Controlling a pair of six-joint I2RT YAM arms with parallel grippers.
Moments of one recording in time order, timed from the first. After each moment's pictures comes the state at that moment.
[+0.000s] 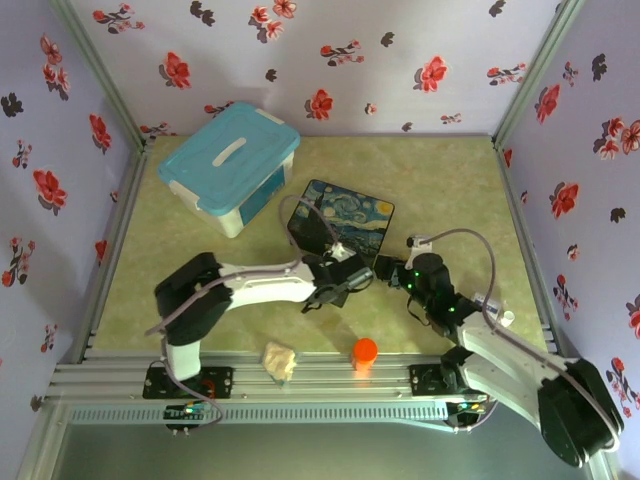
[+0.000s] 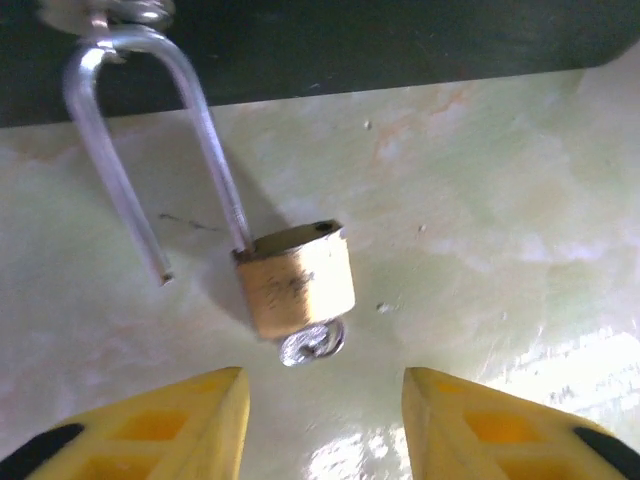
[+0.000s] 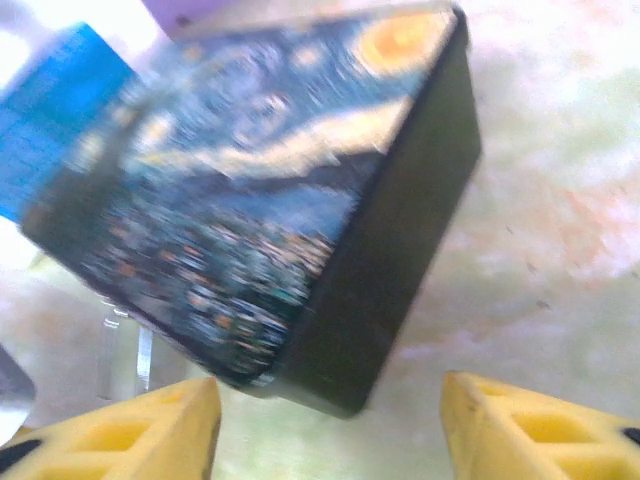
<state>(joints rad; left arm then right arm) -1.16 1.81 1.19 -0.59 -0.39 -0.61 0.55 0.84 0.26 0.14 0.06 0.54</state>
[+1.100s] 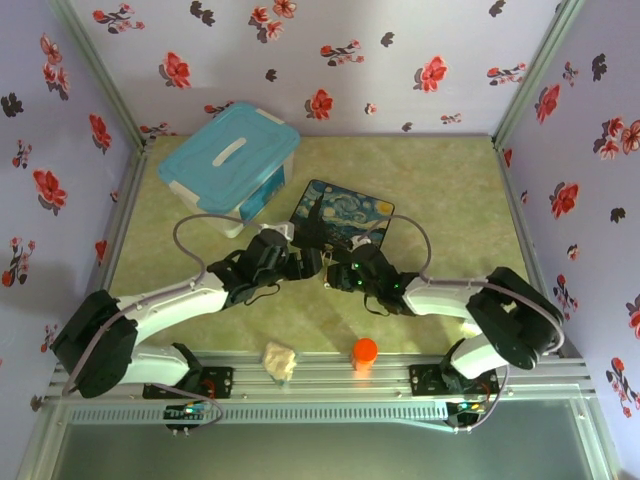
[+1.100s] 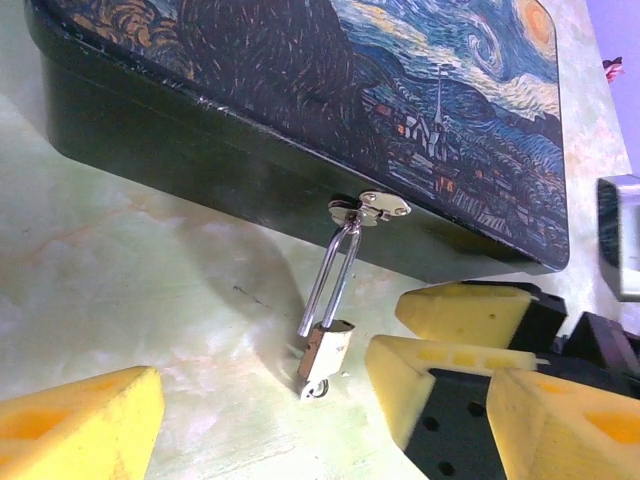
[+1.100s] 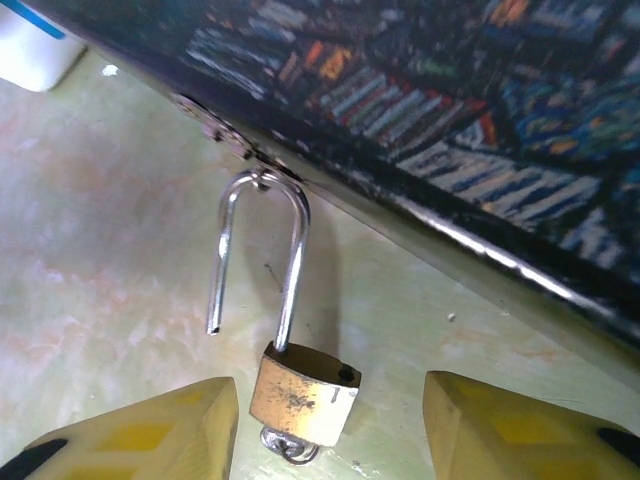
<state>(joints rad) -0.84 1.31 0.68 -0.04 -0.01 -0.80 0.83 1.49 0.54 0.23 0.02 0.66</state>
